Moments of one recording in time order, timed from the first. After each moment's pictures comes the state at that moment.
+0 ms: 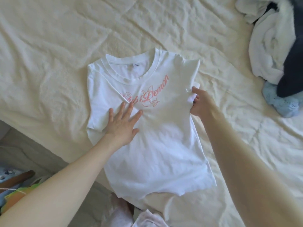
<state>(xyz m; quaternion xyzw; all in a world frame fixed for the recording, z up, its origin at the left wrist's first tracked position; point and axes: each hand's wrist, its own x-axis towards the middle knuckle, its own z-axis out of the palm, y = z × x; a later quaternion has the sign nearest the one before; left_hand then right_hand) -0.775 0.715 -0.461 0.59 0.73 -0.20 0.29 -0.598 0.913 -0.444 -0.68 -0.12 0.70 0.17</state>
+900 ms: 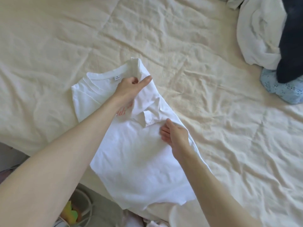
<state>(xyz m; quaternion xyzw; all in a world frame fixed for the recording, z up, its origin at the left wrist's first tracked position) -0.777 0.872 -0.432 0.28 0.80 0.22 0.48 -0.592 0.815 -0.438 -0.69 -0.19 0.68 0.15</state>
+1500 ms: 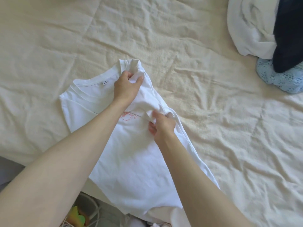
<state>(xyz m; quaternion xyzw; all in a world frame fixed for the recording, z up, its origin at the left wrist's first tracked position) -0.757 0.897 -0.465 0.33 0.85 0.22 0.33 -0.629 0.850 -0.444 -0.73 -0.03 0.66 0.18</state>
